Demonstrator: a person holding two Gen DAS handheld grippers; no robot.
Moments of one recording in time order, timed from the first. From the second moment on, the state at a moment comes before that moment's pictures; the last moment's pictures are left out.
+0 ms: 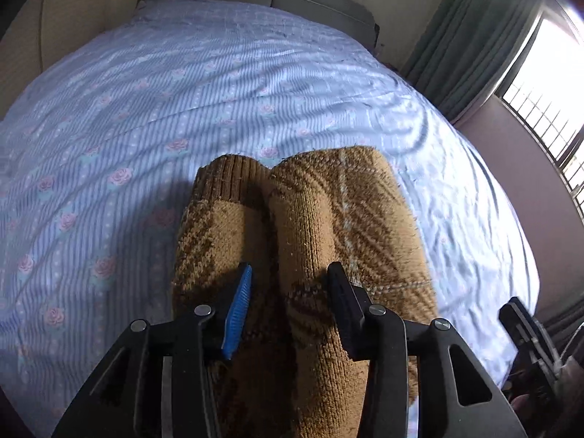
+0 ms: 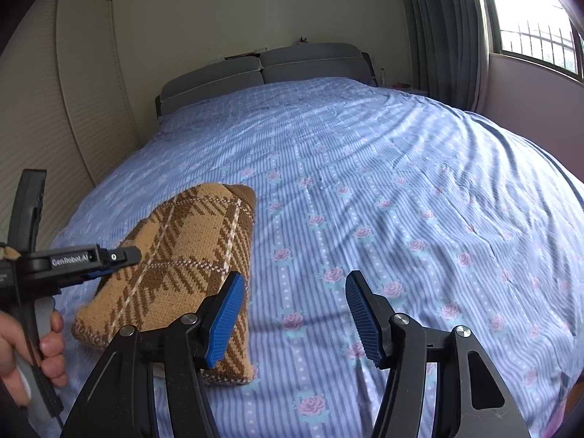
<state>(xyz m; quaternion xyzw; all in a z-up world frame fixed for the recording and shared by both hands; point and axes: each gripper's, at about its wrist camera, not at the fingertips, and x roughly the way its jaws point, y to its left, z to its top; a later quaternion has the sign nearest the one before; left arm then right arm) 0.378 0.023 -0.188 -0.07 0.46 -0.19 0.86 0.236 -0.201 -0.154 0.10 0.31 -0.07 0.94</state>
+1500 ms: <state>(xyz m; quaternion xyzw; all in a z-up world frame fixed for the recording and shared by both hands) 0.356 0.094 -0.249 -0.24 0.49 -0.22 0.81 0.378 -0.206 -0.264 0.38 0.50 0.24 0.74</state>
